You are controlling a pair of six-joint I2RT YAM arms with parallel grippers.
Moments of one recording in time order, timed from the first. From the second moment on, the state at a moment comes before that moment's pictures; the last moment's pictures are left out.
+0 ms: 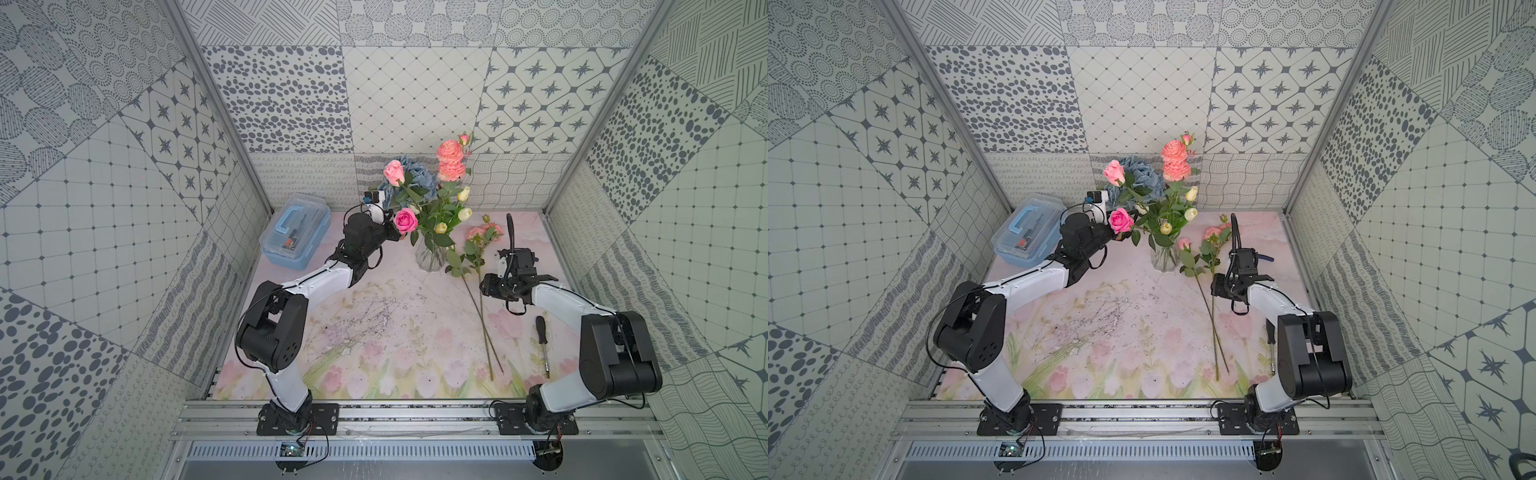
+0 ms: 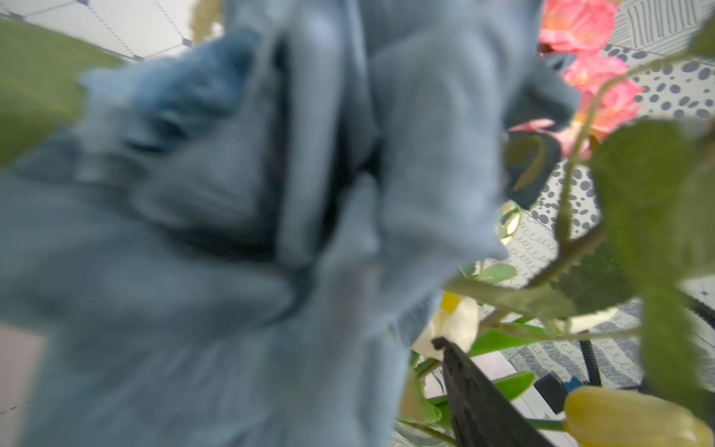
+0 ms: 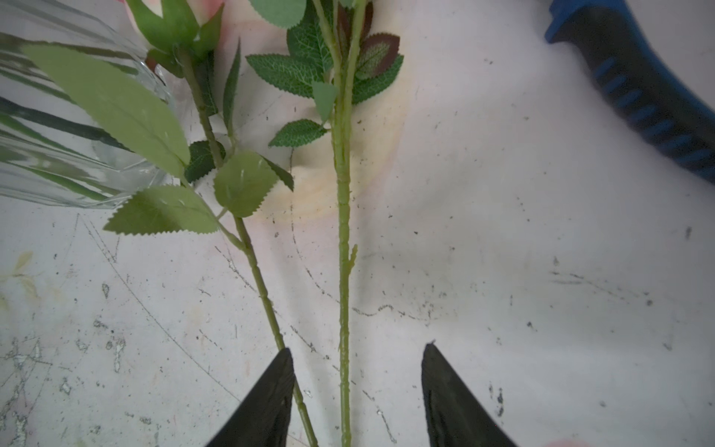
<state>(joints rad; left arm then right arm) -0.48 1.75 1.17 0.57 0.22 -0.41 0.11 1.51 0.84 -0.32 -0.13 0.30</state>
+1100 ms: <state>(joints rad) -0.53 1.89 1.34 0.71 0.36 -0.44 0.11 1.55 0.84 -0.25 -0.26 0.34</state>
